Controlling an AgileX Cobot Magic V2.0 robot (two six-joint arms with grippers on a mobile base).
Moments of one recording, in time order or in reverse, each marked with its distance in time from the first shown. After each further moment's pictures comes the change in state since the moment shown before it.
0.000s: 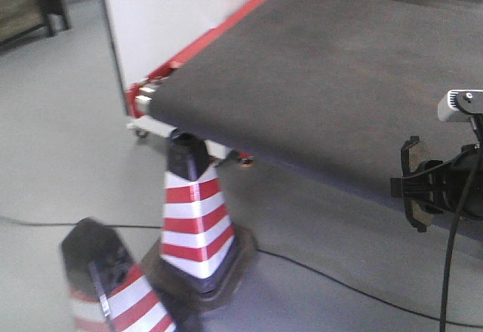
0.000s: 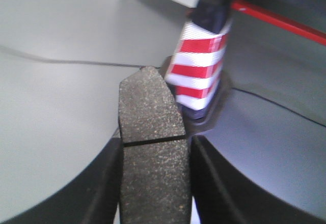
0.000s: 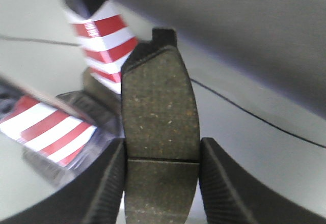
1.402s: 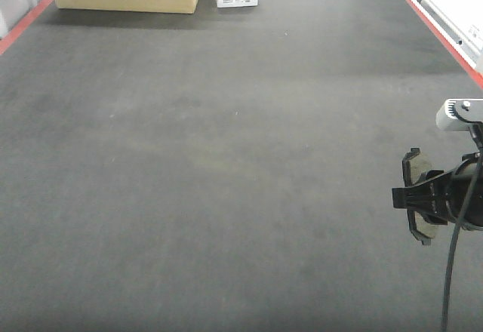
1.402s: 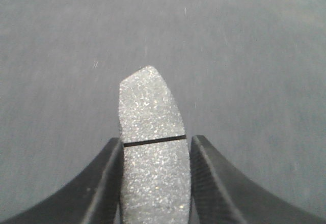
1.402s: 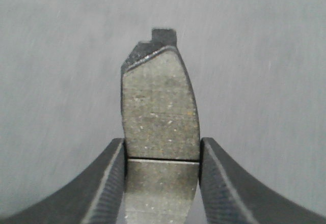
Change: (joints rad) left arm -0.001 0.000 0.000 -0.002 0.000 0.000; right arm 0.000 -0.003 0.000 -0.004 0.066 -0.001
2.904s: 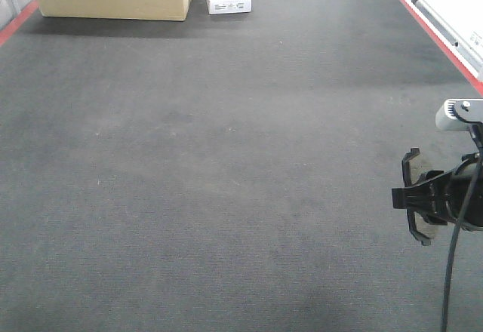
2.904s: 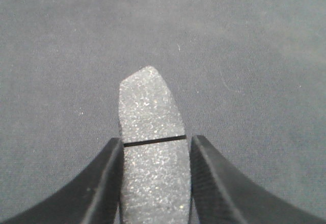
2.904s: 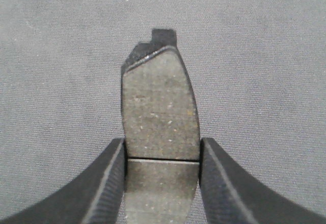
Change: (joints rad) left arm 0.000 0.000 0.000 0.000 -0.018 0.000; right arm 0.000 0.000 0.000 0.001 0.001 0.000
